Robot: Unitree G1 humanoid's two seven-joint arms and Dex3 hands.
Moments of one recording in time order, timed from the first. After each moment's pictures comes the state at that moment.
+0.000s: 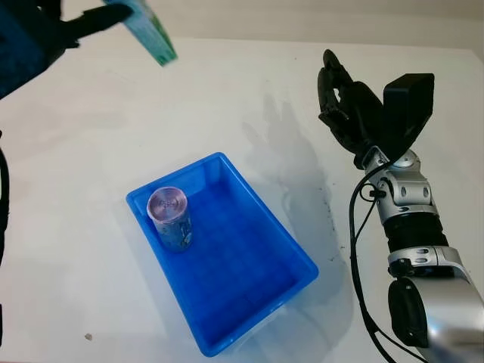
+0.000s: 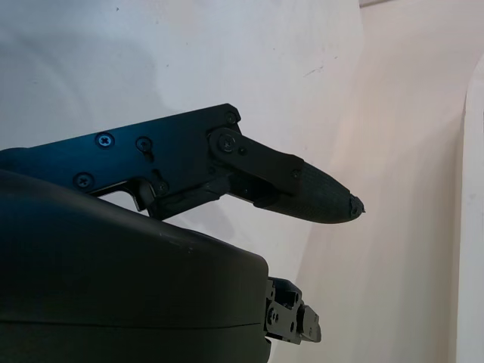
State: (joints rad) left arm -0.78 0.84 0.14 -0.34 0.25 0.46 -0.51; right arm -0.82 -0.31 -0.14 0.62 0.13 0.13 0.28
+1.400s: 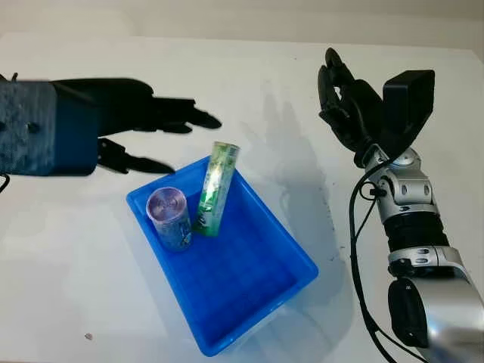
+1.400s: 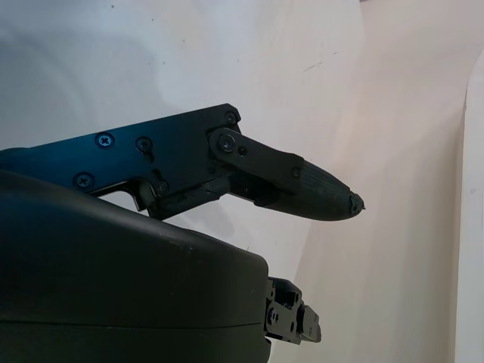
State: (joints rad) left arm -0.68 1.01 -0.02 -0.49 0.03 0.61 -0.88; right arm -0.82 -0.31 -0.14 0.59 0.13 0.16 0.26
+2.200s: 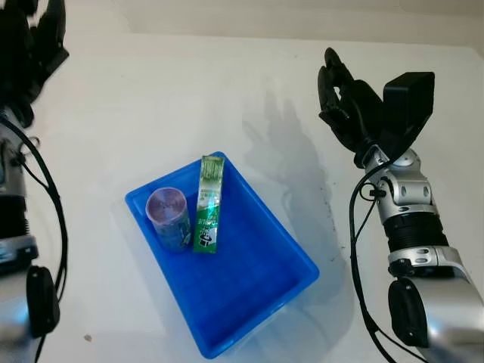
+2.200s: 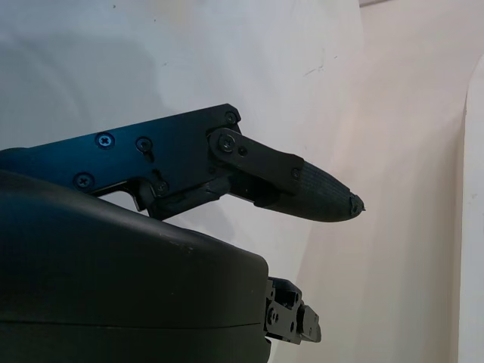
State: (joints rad) left arm -0.79 0.56 0.32 0.52 -0.07 0.20 -0.20; right arm -0.82 -0.31 -0.14 0.61 0.14 0.13 0.28
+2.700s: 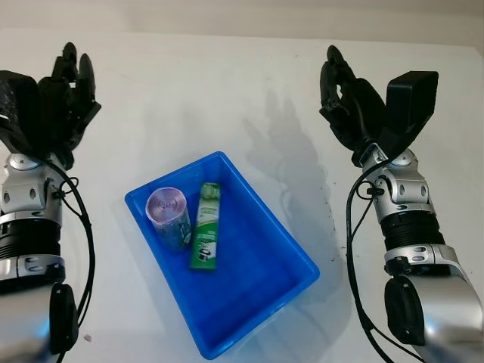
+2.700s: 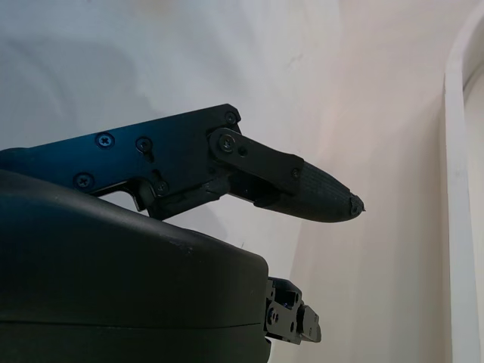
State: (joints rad) left arm -0.73 0.48 0.29 0.48 -0.15 0.17 -0.23; right arm -0.83 -0.28 -0.17 0.63 0.16 0.12 0.24
